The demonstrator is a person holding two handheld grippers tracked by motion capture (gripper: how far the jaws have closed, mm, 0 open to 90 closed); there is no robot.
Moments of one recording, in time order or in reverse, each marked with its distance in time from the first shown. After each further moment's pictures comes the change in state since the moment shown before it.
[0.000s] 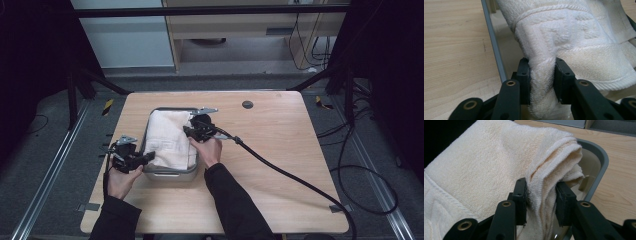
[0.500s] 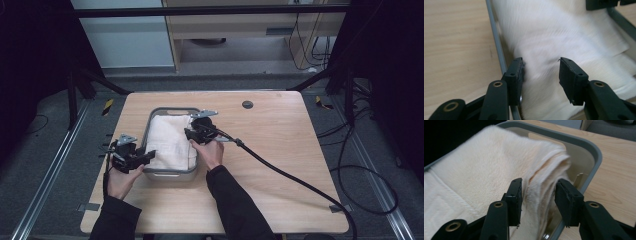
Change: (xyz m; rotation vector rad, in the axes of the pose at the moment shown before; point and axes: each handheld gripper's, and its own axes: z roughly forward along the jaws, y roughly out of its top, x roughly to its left) left arm -0.005 0.005 -0.010 -0.074 0.045 0.017; right arm -0.001 -0.006 -0.003 -0.009 -0.035 -0.060
